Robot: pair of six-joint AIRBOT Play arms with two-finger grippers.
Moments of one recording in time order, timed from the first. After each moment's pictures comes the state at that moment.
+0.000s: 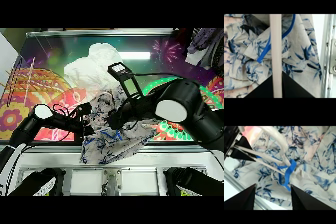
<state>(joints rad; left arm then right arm) -0.23 -1.02 0.72 0.78 -1.28 -0.26 0.80 -1.14 1.51 -1.39 1.39 1.79</state>
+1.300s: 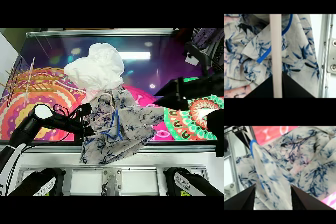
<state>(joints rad) -0.23 -1.02 0.72 0.78 -1.29 -0.26 -0.22 -1.13 1.29 -0.53 1.71 0.48</state>
